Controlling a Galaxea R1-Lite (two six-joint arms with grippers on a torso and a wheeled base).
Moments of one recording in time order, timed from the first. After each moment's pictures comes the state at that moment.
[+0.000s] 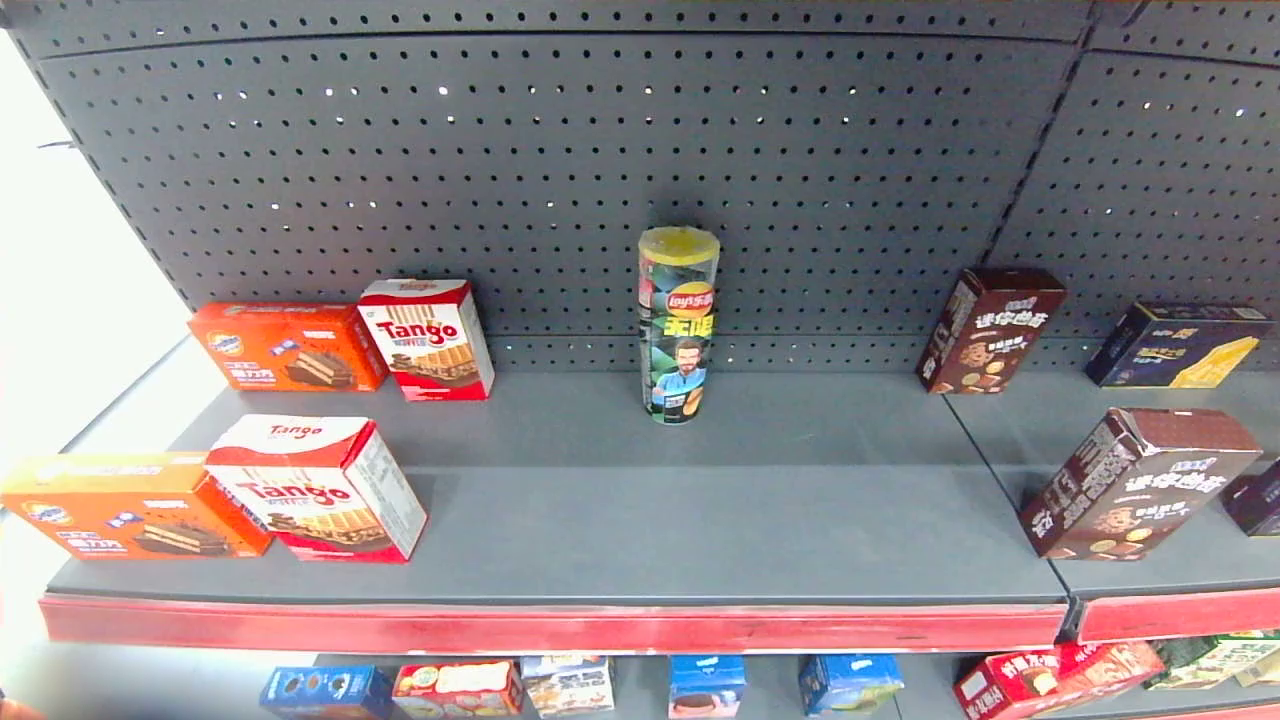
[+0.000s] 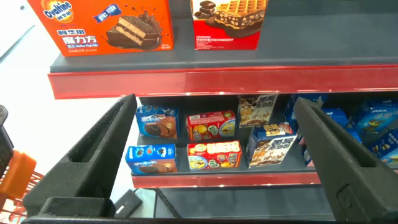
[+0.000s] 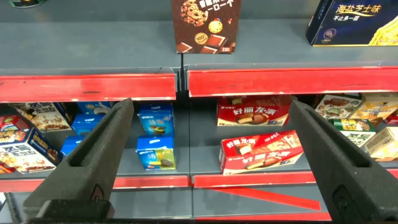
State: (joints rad) left arm 0.00 0.00 0.00 0.00 -0.01 0.01; right arm 0.01 0.00 0.00 0.00 -0.05 0.01
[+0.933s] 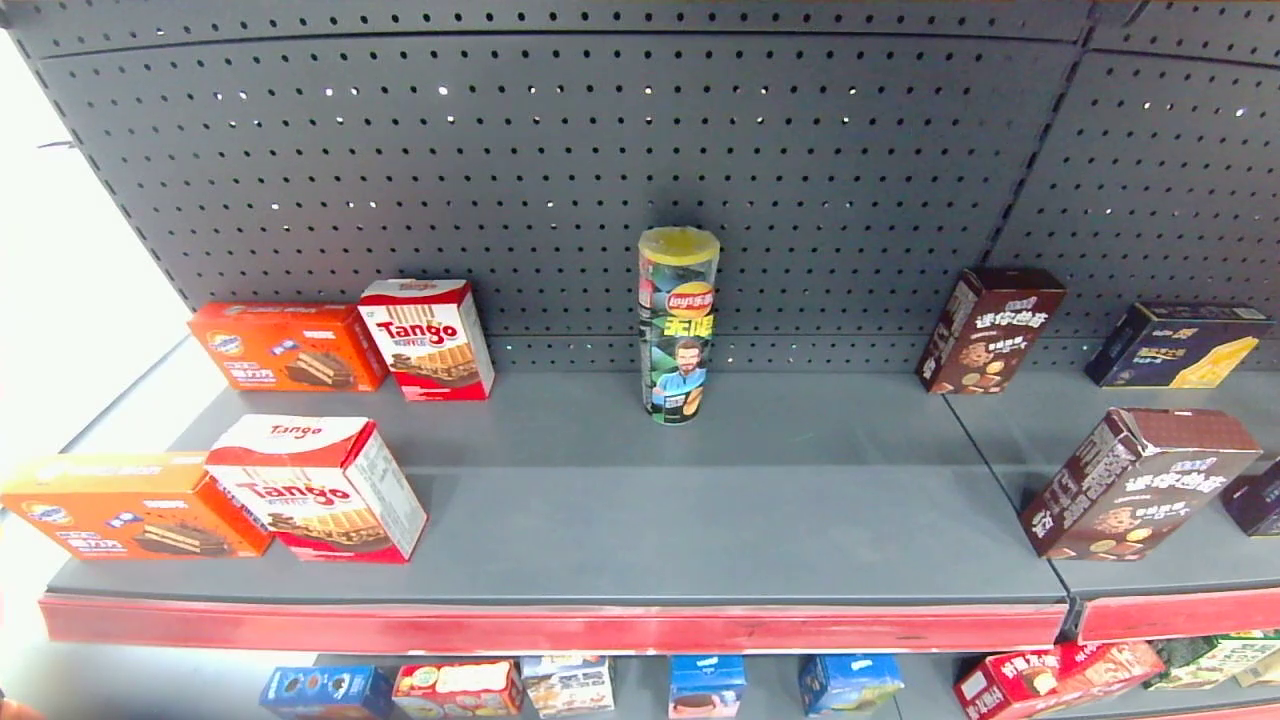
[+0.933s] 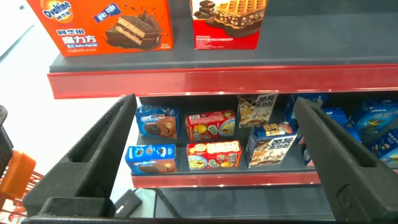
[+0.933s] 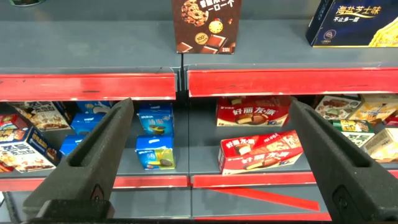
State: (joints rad) left arm 0.00 0.00 0.00 0.00 -0.01 0.01; right arm 0.01 0.00 0.00 0.00 -0.04 0.00
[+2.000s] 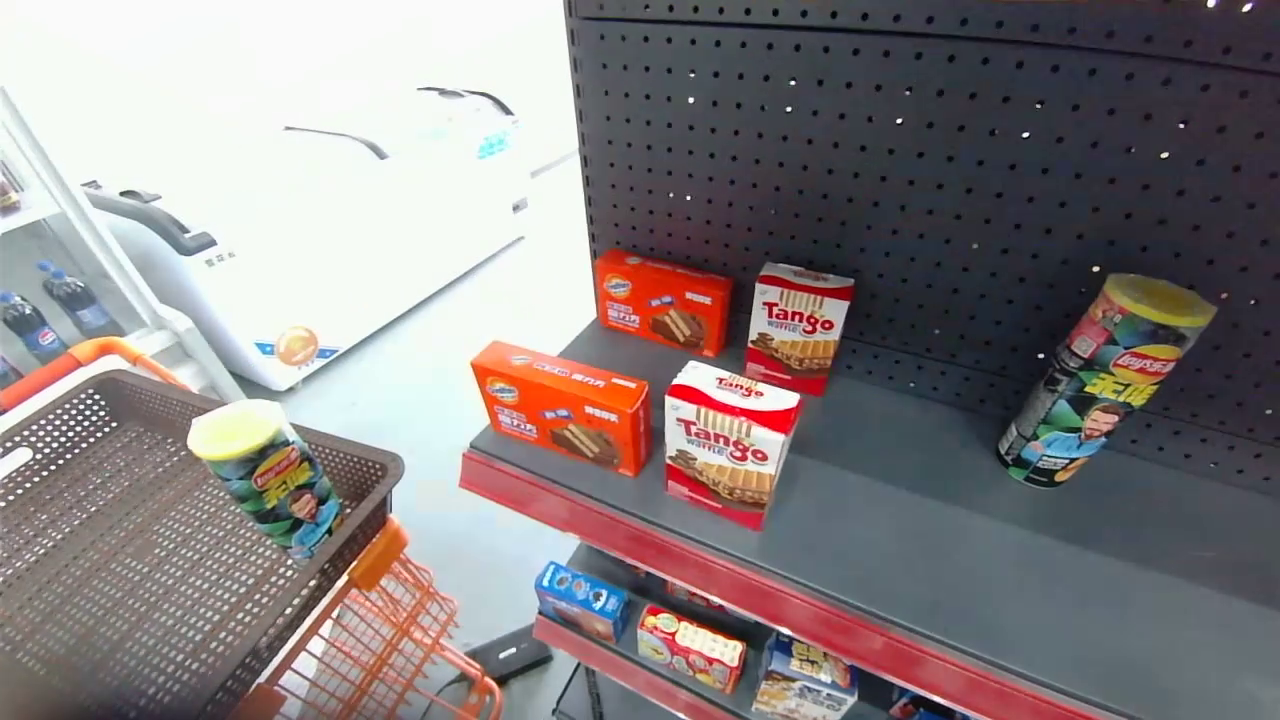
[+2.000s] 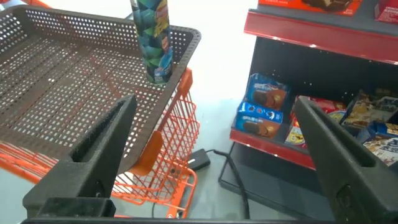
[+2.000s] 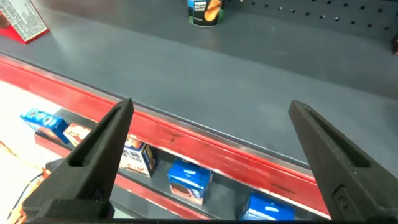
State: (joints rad) left arm 0.00 0.00 0.00 0.00 -0.01 0.01; right arm 0.01 0.00 0.00 0.00 -0.05 0.00
